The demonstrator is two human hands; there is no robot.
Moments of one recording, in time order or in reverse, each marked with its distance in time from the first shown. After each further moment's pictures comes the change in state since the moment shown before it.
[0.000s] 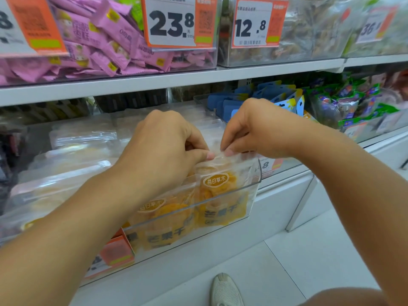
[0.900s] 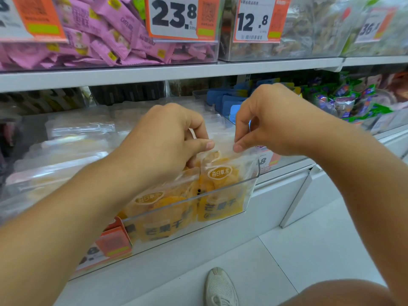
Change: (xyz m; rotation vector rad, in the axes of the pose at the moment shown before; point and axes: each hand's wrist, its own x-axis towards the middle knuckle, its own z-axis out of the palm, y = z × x) left_hand 0.001 0.003 -0.002 -0.138 -0.128 -0.065; right_hand -0.017 -0.013 -0.011 -0.210 0.079 0.003
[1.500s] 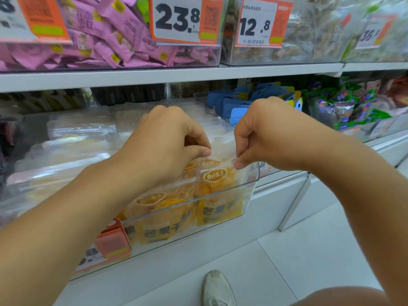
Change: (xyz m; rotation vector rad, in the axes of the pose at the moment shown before) left_hand 0.004 -0.010 0.002 0.141 0.086 0.114; right_hand -0.009 -0.007 0.001 -0.062 -0.073 -0.046
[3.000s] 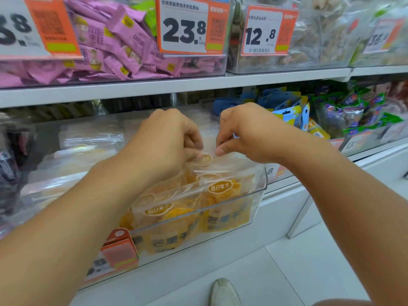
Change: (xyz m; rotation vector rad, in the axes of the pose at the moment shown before) left_hand 0.015 -0.005 -0.009 0.016 -0.073 -0.185; right_hand 0.047 0.000 0.015 -0.045 -0.004 -0.055
